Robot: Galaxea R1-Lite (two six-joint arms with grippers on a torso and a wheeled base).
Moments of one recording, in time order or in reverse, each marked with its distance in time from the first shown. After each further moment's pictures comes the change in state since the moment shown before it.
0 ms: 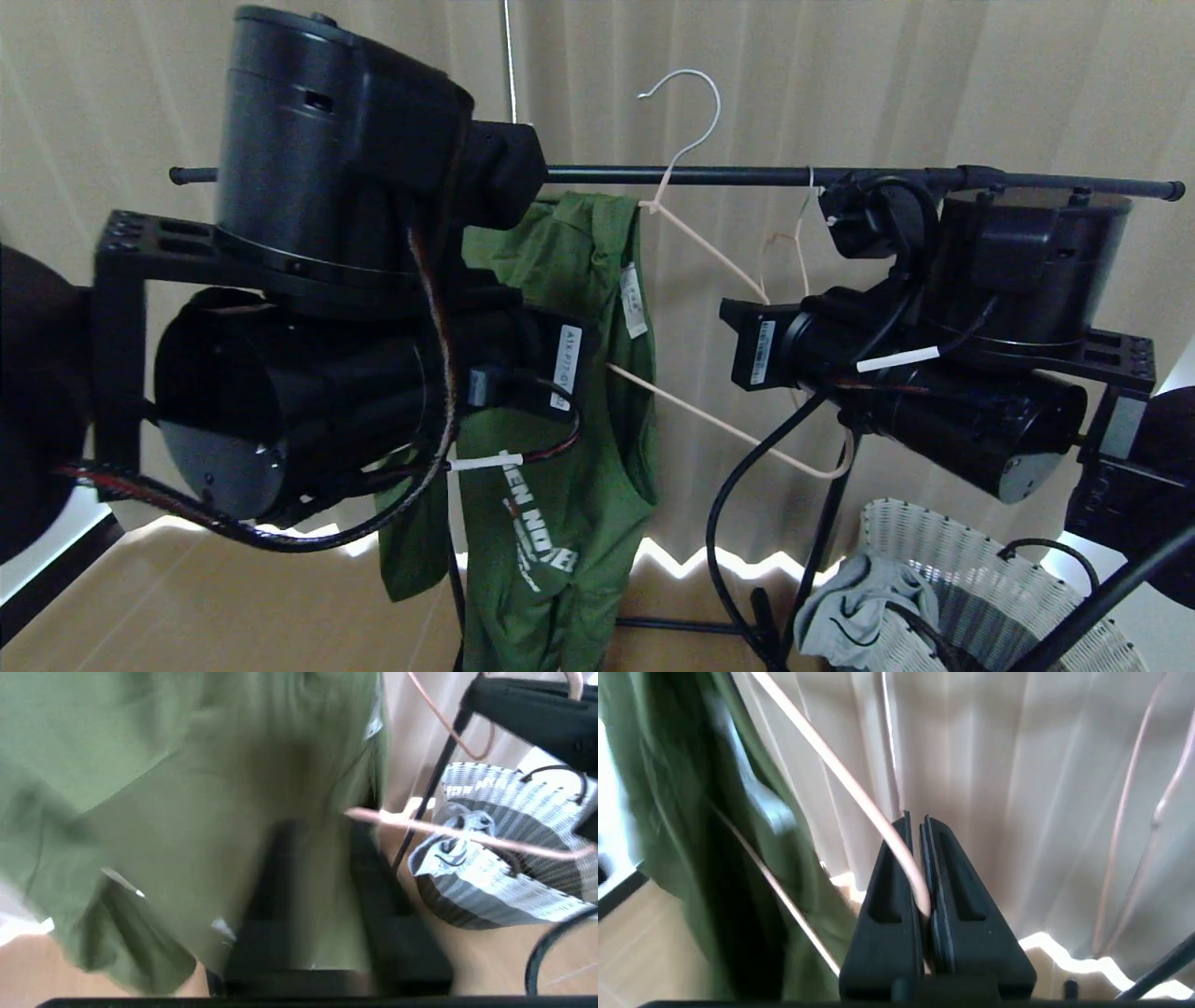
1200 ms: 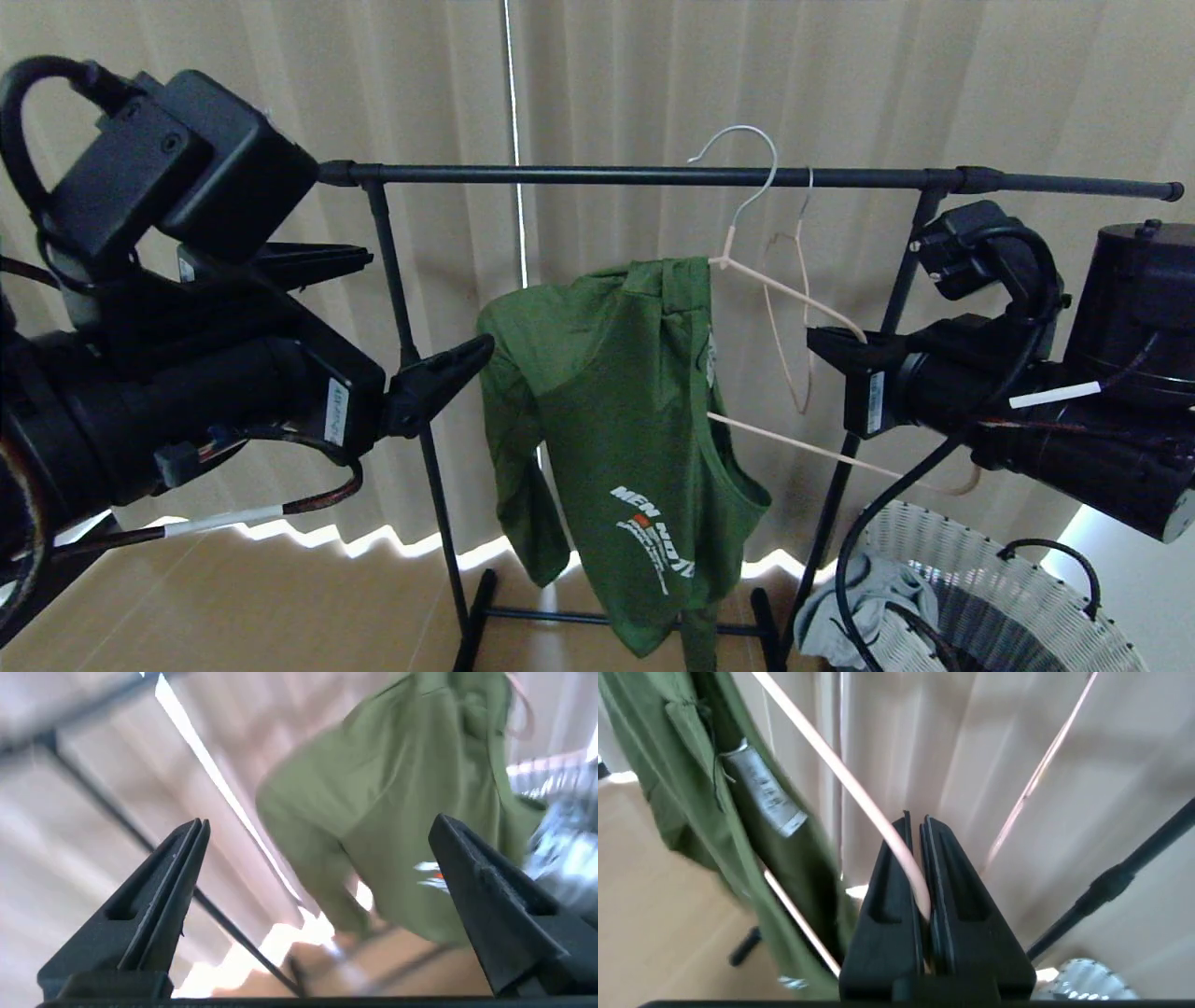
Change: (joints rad) left arm 0.169 -0.316 0.394 -0.357 -0.206 0.531; right arm -0.141 -0.168 0.196 0.016 0.126 -0.257
